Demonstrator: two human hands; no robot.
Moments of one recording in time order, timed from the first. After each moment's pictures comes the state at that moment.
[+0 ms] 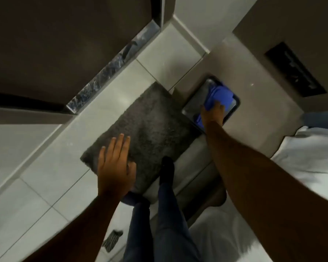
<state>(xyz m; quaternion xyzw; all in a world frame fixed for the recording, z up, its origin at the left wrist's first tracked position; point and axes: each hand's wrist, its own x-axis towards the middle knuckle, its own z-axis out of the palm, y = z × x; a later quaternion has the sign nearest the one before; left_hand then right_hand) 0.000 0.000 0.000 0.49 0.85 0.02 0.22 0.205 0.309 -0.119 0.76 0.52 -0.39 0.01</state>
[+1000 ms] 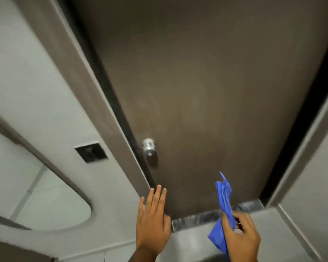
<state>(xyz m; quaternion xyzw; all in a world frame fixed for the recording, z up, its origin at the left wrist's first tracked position) -0.194 -0.063 0.342 0.31 0.94 0.07 -0.11 -0.055 0.144 0.300 0.38 0.68 -0.49 -0.38</state>
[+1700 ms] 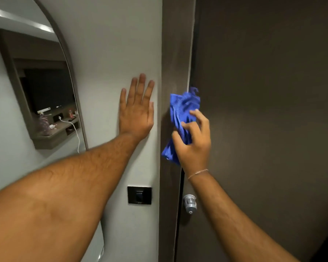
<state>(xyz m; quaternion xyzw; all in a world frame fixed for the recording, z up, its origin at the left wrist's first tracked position) -0.507 -0.162 0.750 0.22 0.80 0.14 -0.54 -0.383 -0.006 0.692 -0.09 0.71 -0.33 -0.62</state>
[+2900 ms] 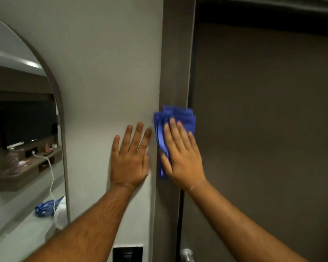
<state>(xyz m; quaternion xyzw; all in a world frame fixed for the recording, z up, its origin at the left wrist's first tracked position) -0.547 -0.160 0.735 0.25 0.75 0.11 -0.60 -0.452 0.014 0.767 -0.07 0.82 0.09 -0.56</state>
